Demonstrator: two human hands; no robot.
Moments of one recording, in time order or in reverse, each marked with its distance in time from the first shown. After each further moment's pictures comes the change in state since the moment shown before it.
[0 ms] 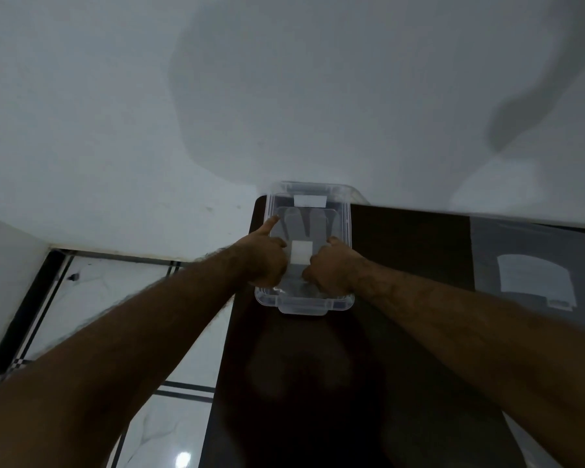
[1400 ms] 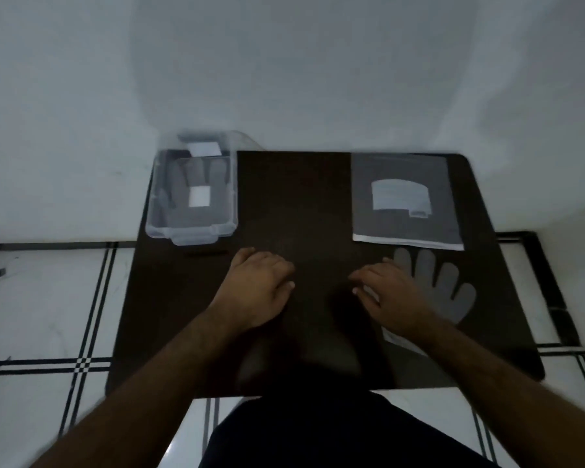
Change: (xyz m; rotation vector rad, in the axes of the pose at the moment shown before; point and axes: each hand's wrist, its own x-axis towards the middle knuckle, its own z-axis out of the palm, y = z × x) left_hand -0.045 0.308 -0.052 -0.574 0.624 -0.111; right_hand -0.358 -0.036 0.214 0.749 0.489 0.480
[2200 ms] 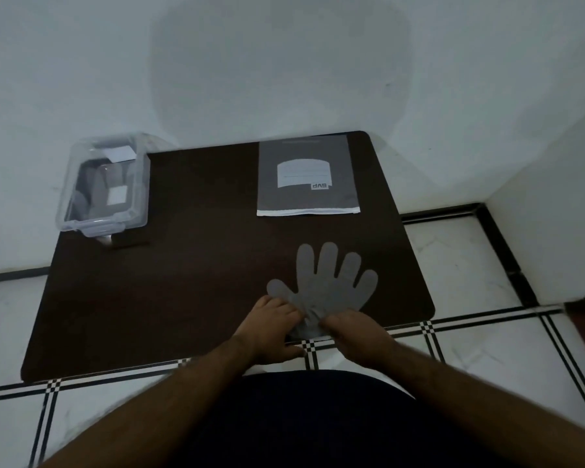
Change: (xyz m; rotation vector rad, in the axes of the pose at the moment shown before) left_hand 0.001 0.221 0.170 0.158 -0.347 0.197; right_hand -0.188 0.133 0.087 0.103 -0.199 -0.037
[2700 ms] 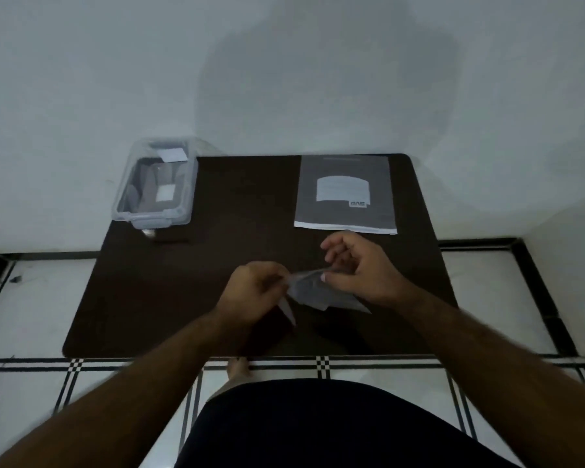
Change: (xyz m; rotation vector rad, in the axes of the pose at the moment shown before) left_hand -0.059 -0.063 -0.092 -0.729 0.509 -0.239; right_hand 0.059 -0.076 -0.155 0.652 0.275 -0.106
